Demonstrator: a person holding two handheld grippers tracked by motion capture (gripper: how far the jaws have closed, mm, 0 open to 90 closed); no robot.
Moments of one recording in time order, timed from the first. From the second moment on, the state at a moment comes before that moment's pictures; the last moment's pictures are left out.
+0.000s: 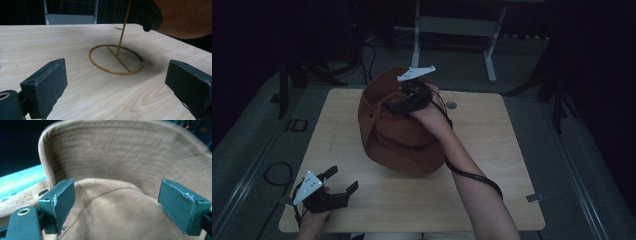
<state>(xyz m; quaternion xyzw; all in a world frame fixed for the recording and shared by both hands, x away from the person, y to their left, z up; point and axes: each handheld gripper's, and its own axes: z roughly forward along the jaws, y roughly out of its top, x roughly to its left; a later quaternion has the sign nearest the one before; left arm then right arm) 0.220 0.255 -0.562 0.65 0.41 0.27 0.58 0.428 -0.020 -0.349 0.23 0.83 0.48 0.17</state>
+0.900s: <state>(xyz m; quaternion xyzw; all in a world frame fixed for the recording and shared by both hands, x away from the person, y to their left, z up) 0.225 0.254 -0.574 0.66 0.43 0.30 0.54 0.394 -0.105 -0.381 0.23 0.82 0.50 0.14</state>
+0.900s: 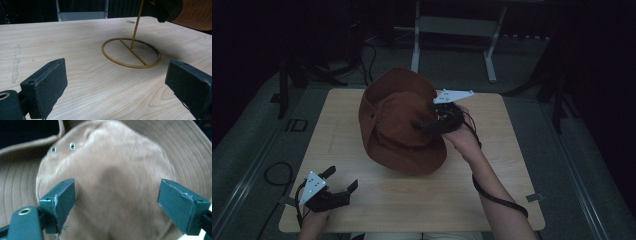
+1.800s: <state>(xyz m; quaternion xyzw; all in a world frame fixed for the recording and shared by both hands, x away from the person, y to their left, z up) 0.227 0.252 -0.577 0.67 0.43 0.30 0.53 0.347 -0.204 -0.480 0.28 0.81 0.50 0.14</state>
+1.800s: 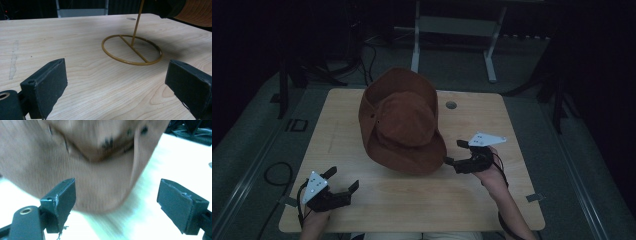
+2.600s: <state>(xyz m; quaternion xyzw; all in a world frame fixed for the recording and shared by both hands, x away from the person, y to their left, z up) 0.227 0.250 -0.577 0.67 0.43 0.29 0.53 0.315 -0.257 -0.552 0.30 0.82 0.47 0.14</state>
